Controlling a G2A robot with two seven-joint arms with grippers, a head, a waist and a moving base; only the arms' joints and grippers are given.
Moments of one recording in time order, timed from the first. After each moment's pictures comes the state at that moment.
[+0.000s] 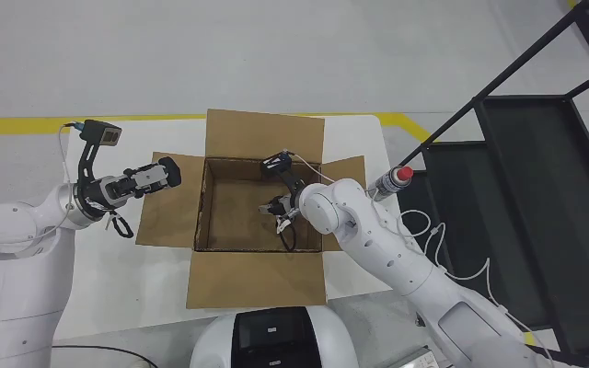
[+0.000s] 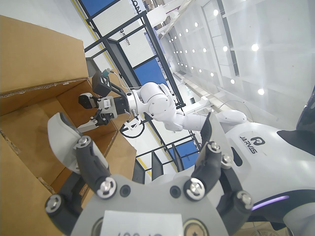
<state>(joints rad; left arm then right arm) 1.17 -1.03 -1.56 -1.57 -0.48 -0.38 -1.26 -0.94 -1.29 0.84 -1.56 -0.92 0.23 1.05</state>
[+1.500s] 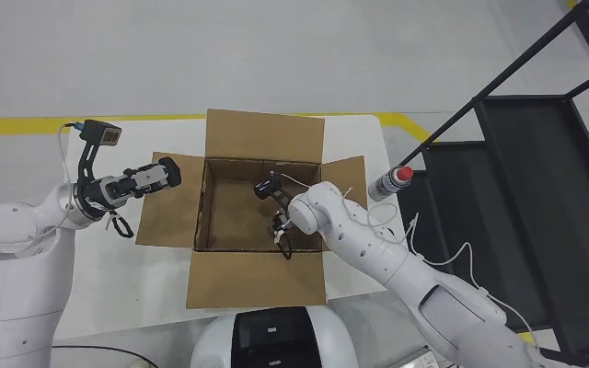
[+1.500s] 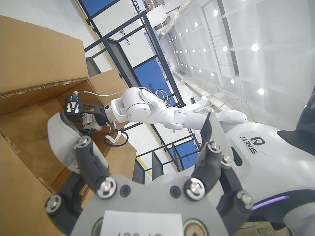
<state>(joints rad) 1.17 -1.03 -1.56 -1.57 -0.48 -0.38 -1.26 -0.84 -1.37 0.69 -1.25 -0.95 0.13 1.12</state>
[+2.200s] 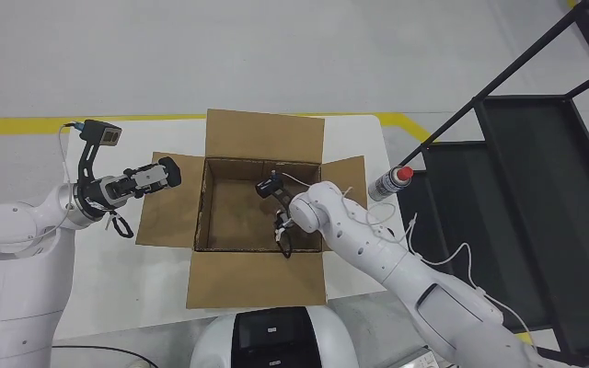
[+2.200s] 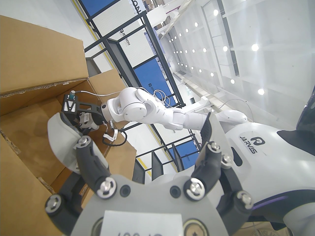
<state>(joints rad) 1.17 -1.03 -1.56 -1.57 -0.48 -0.38 -1.26 -0.83 -1.40 0.70 -1.19 -0.97 0.10 1.08</state>
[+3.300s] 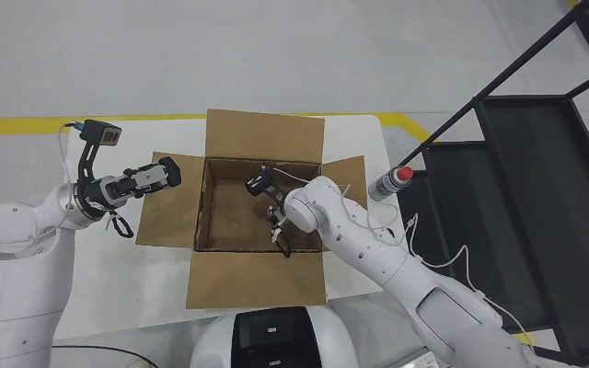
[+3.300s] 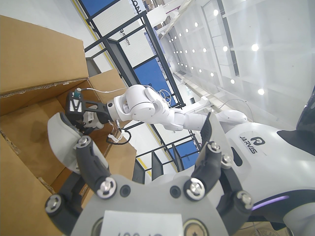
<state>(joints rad) 1.17 -1.03 -1.56 -1.57 -0.48 -0.38 -1.26 -0.87 -1.39 0.76 -1.38 -1.05 0.04 1.17</state>
